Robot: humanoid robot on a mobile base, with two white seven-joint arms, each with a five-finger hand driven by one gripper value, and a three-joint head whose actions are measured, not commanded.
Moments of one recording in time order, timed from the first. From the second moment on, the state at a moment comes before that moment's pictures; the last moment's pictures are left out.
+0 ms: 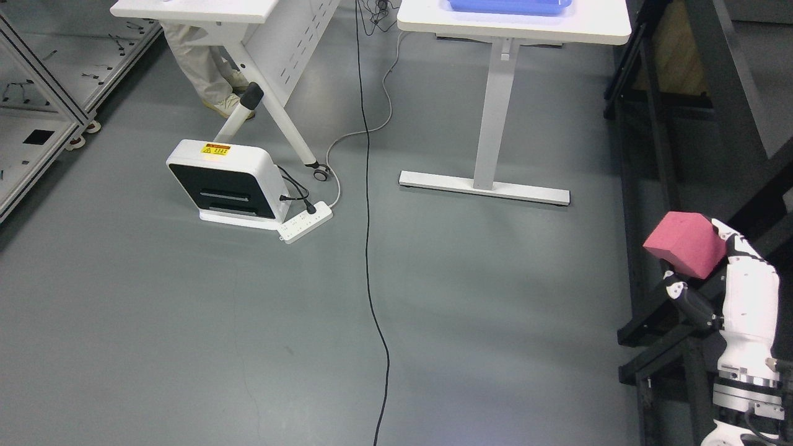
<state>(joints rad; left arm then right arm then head) 0.00 0.00 0.06 -0.08 0.00 -0.10 -0.08 0.19 -0.10 -0.17 -1.63 0.83 -0.35 -0.39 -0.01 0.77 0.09</state>
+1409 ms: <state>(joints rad) 0.00 0.00 0.06 -0.08 0.00 -0.10 -0.08 0.19 -0.10 -0.18 -1.63 0.83 -0.35 -0.39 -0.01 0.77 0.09</state>
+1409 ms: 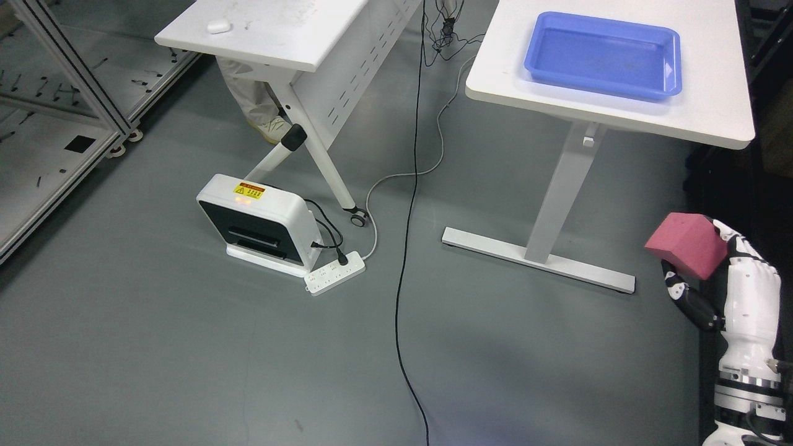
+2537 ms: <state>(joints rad) 0.00 0.00 0.06 -0.08 0.00 -0.10 -0.08 0.20 -0.10 -0.18 -1.63 0.83 -0.35 -0.39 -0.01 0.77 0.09</state>
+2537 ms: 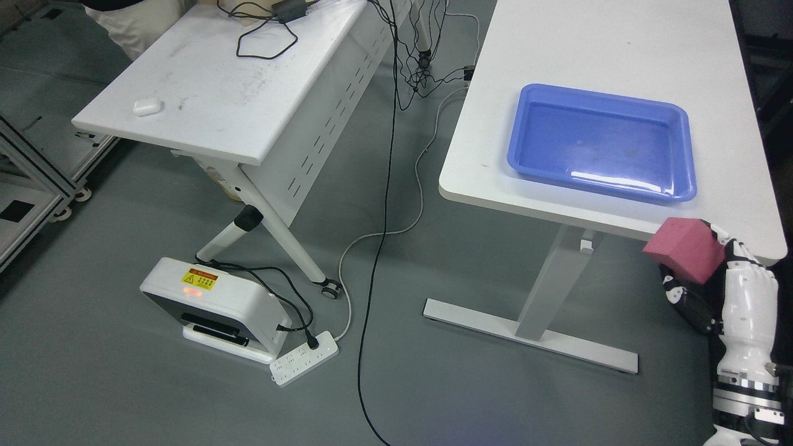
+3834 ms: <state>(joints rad) 0.00 0.00 0.06 -0.08 0.00 -0.10 -0.08 0.19 -0.10 -0.15 -1.63 0.83 -0.31 -0.33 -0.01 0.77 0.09</state>
